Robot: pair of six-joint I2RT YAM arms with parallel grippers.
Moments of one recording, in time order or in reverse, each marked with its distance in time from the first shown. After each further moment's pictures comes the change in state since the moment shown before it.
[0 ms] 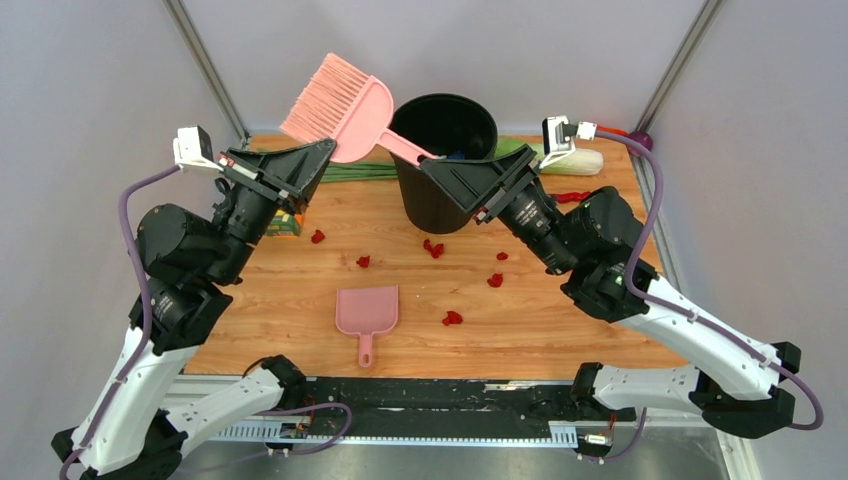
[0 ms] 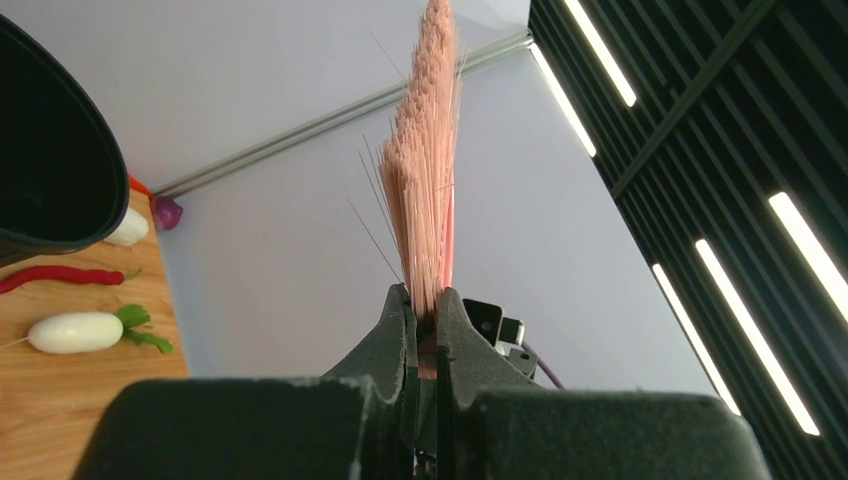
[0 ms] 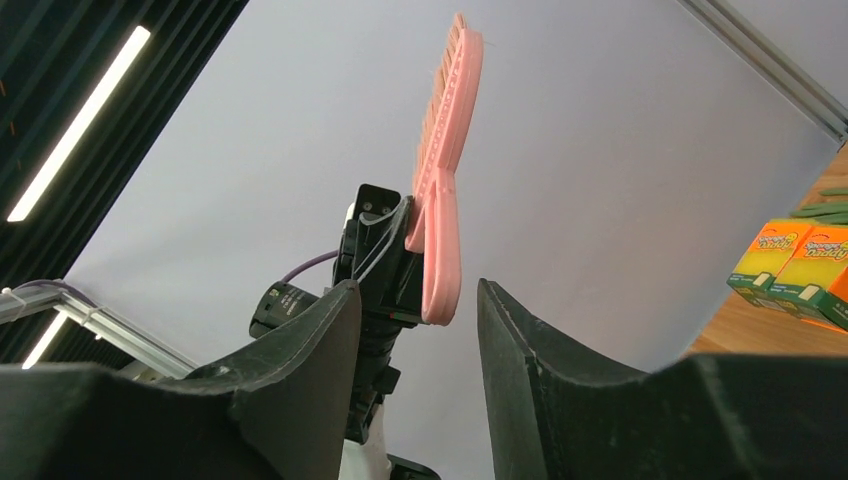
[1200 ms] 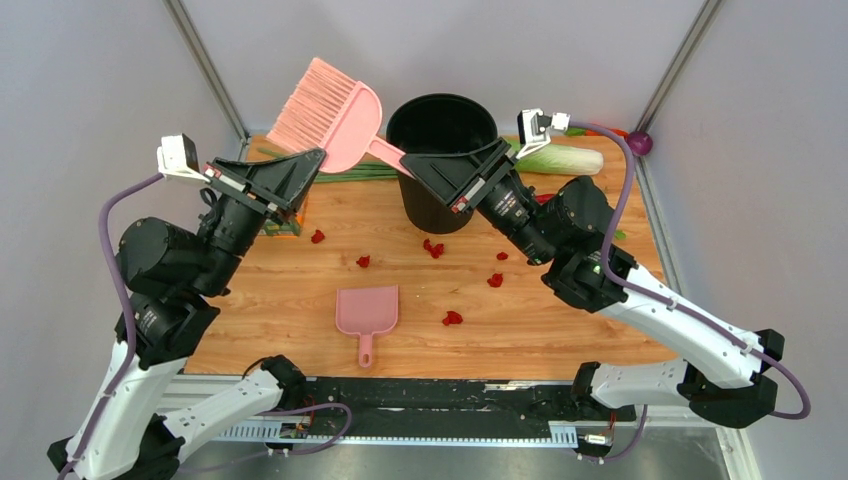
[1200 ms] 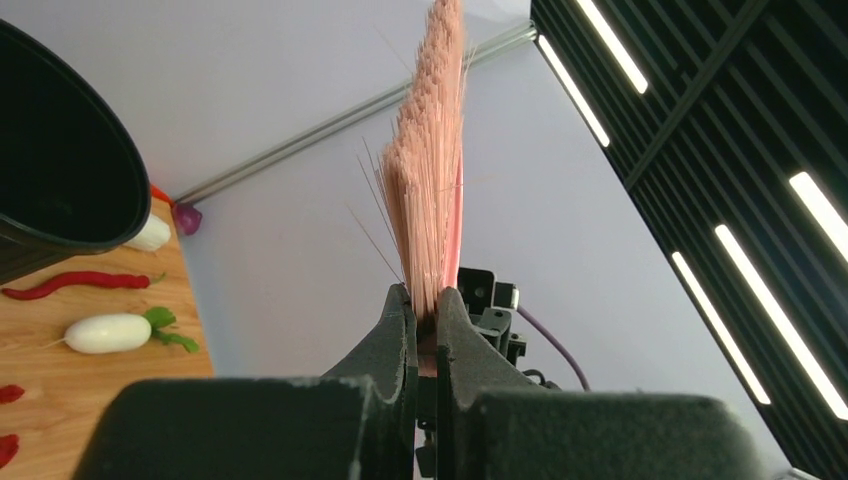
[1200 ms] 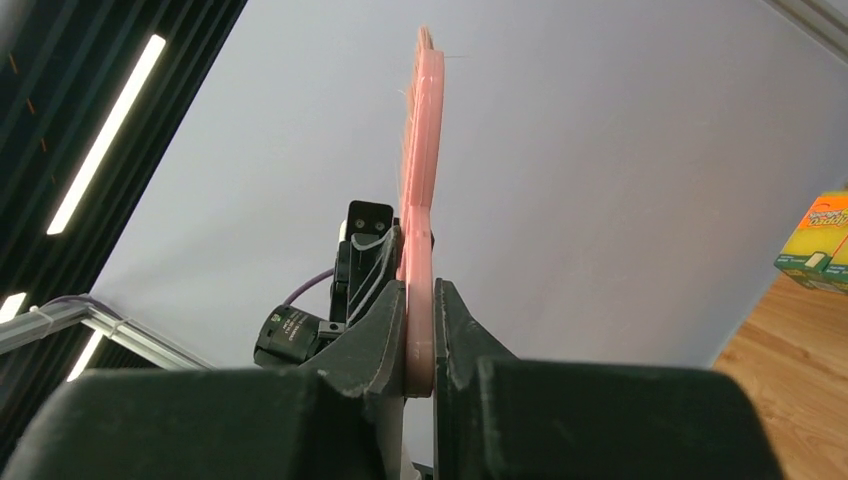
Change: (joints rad) left arm 0.000 -0.045 0.008 -0.047 0.000 0.056; right arm 0.000 0.092 0.061 0.020 -0.017 0.073
